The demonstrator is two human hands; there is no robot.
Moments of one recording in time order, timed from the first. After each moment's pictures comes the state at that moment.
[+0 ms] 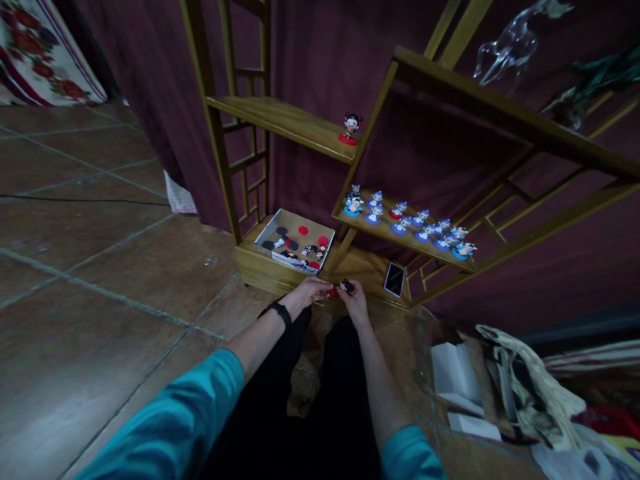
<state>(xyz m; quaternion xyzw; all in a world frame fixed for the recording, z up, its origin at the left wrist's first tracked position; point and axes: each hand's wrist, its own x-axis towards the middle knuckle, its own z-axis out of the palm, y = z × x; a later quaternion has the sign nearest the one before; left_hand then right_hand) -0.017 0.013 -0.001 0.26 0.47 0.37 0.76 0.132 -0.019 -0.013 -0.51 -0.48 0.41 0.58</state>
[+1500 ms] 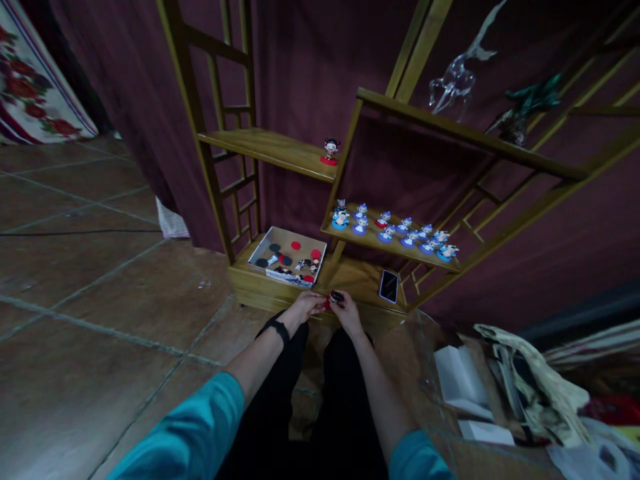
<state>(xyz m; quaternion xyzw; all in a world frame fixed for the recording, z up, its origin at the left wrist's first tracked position) -0.012 0.005 0.005 0.29 0.49 0.40 0.72 0.132 -0.019 -0.019 -0.54 -0.55 0.39 0.50</state>
